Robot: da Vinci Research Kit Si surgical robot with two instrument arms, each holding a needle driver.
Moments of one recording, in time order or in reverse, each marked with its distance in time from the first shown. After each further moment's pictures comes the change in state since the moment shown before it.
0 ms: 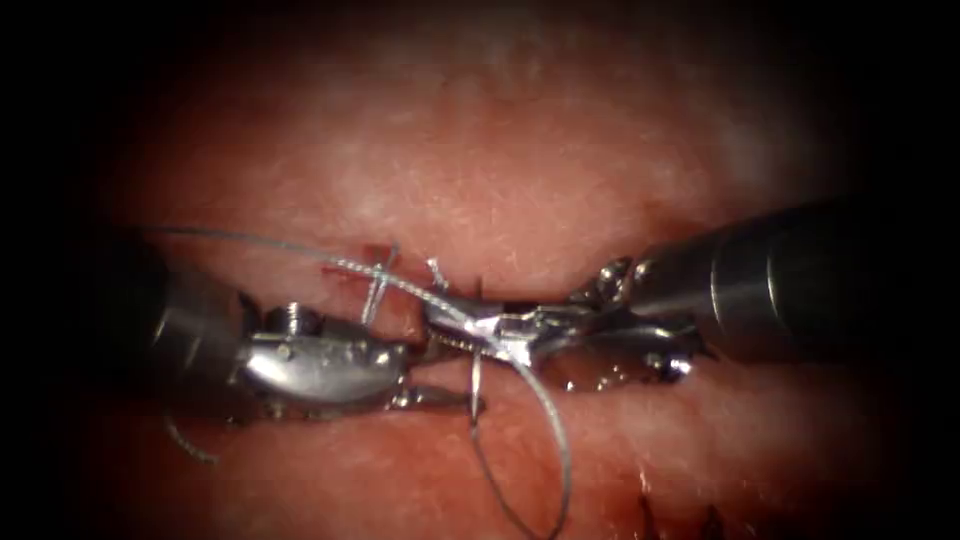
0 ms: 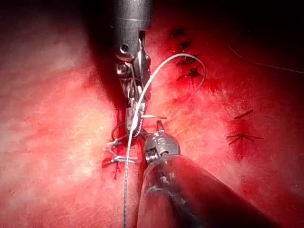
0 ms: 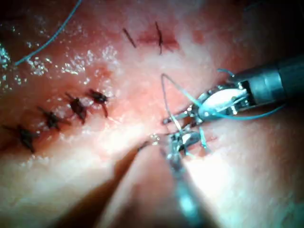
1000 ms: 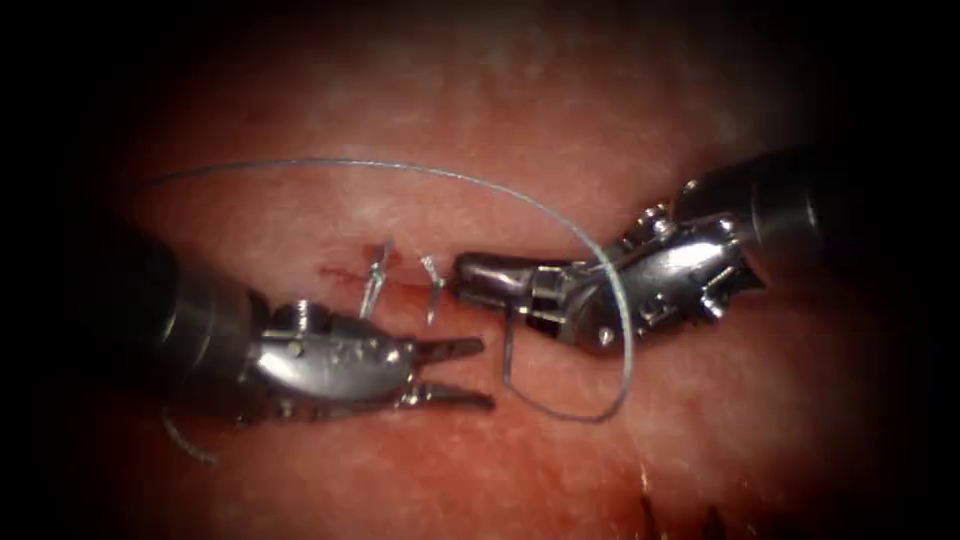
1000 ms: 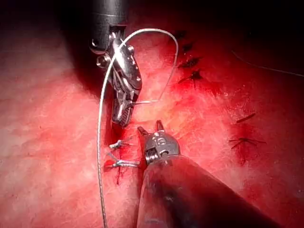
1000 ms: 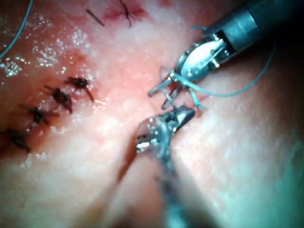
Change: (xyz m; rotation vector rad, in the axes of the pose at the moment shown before) right arm -0.002 0.005 -0.001 -0.082 -0.058 0.426; left arm 0.000 0.000 0.000 0.003 0.001 -0.003
